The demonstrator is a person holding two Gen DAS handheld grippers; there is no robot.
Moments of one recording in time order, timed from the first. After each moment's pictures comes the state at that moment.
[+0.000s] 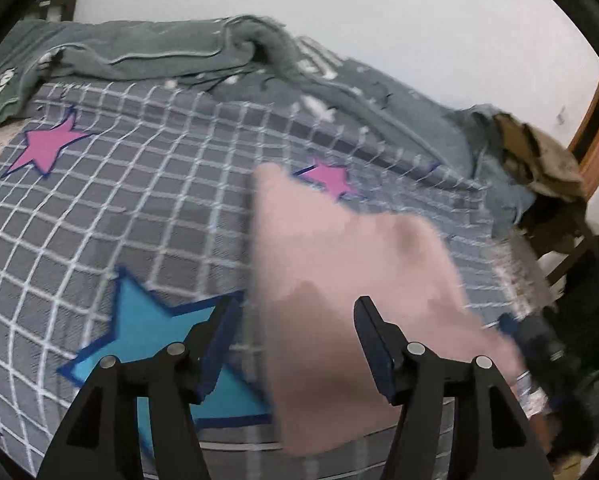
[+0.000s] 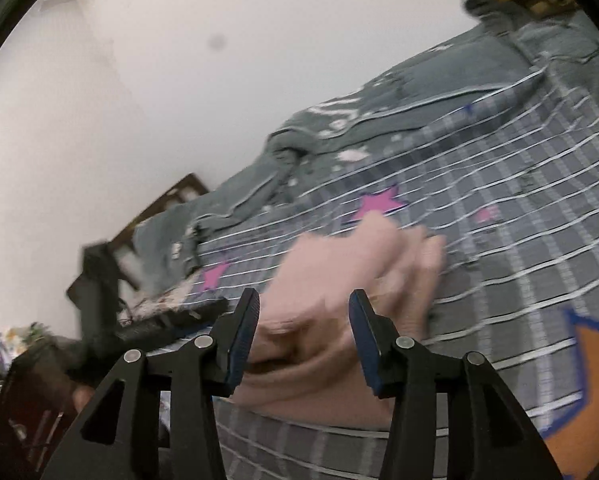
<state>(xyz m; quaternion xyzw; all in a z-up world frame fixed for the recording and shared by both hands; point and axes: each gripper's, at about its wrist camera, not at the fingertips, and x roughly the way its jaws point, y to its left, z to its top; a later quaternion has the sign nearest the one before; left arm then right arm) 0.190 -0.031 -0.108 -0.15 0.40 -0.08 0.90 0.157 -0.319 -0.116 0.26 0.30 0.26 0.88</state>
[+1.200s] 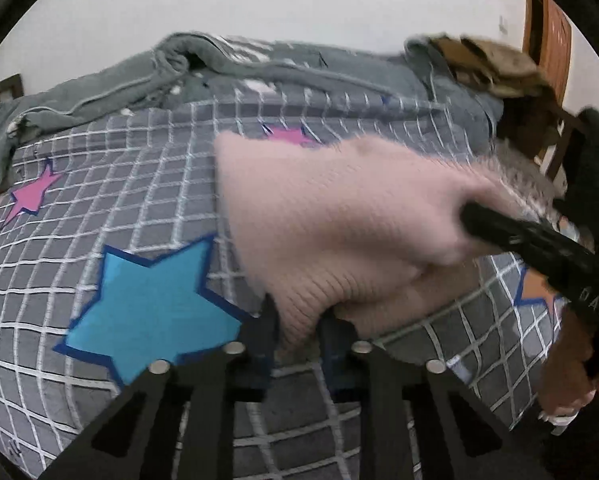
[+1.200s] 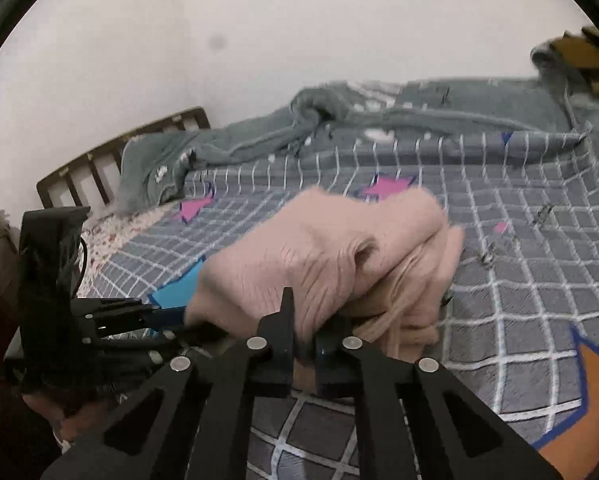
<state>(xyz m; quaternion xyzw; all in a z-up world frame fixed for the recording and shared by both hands) 0.130 -0.068 -0.137 0.00 0.36 -0.12 0.92 0.126 -0.272 -0.134 0.07 0.29 0.25 0.92</state>
